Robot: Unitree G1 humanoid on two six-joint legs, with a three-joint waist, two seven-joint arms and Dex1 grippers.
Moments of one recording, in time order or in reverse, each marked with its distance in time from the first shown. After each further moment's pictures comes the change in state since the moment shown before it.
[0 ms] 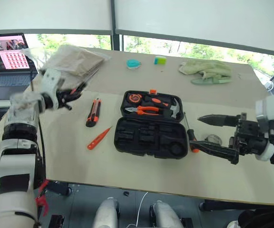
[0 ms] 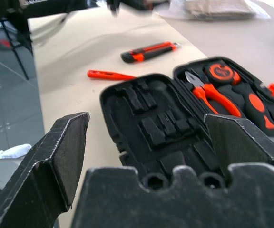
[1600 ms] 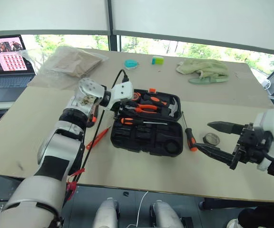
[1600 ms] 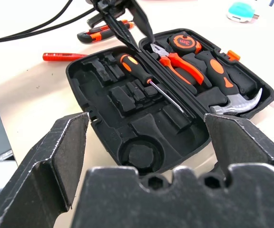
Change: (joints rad) left arm -0.188 -0.370 -0.274 0.270 0.253 -0.373 -0.272; right arm 0.156 0.056 -0.056 -0.086 -0.060 -0.011 -0.149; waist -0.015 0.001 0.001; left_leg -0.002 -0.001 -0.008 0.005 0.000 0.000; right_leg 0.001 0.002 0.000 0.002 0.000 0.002
